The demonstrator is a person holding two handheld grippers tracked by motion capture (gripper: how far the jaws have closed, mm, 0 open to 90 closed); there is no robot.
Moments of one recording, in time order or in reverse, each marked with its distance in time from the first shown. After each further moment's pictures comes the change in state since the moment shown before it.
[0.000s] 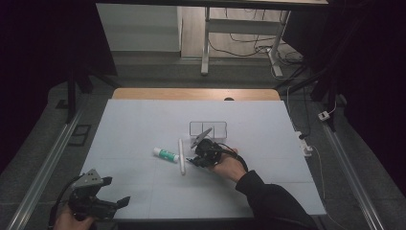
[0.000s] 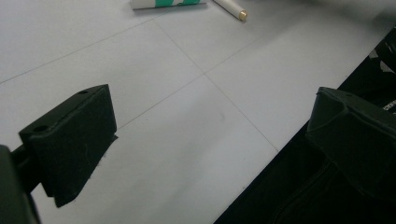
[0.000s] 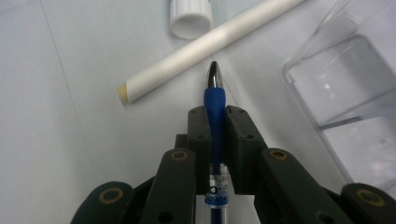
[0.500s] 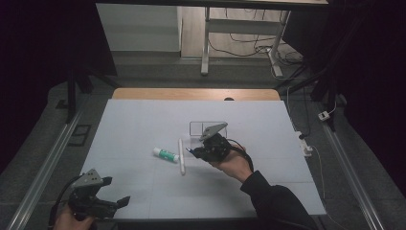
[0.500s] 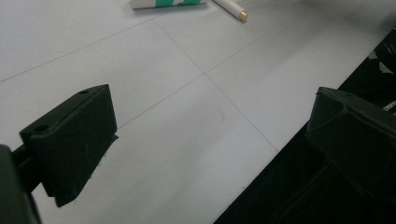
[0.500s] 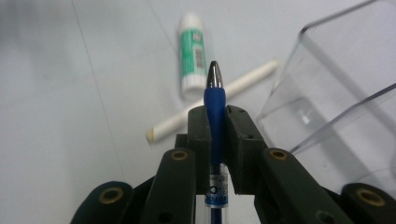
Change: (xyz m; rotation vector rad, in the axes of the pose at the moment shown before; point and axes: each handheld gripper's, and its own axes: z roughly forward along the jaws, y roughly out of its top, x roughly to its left) left arm 0.000 0.000 0.000 0.000 -0.002 -0.004; right arm 0.004 0.002 -0.052 -0.250 -0.013 0.019
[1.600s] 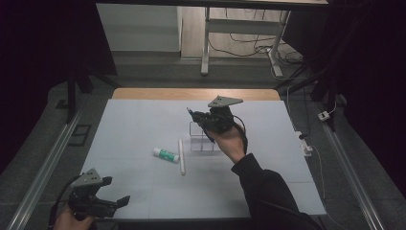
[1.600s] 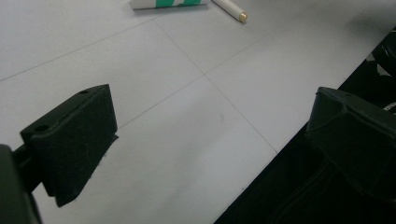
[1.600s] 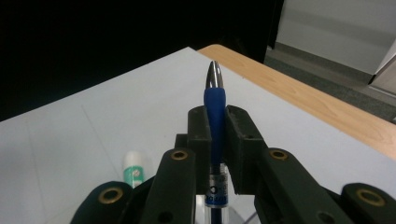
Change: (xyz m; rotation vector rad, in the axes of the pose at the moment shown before) left arm 0.001 0.000 0.000 -0.004 -0.006 -0.009; right arm -0.040 0.052 -0.021 -0.355 -0.162 0.148
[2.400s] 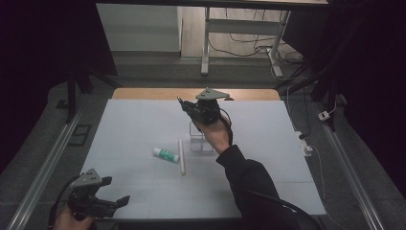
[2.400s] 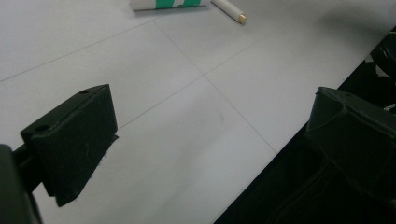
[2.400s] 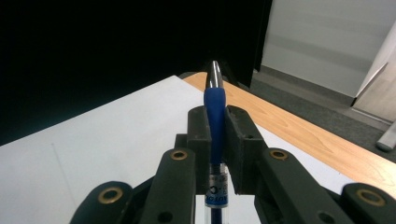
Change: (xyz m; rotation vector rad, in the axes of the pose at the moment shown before) left arm 0.000 -0.001 -0.001 -0.005 -0.005 -0.002; right arm 0.000 0.013 0.043 -0.089 -0.058 -0.011
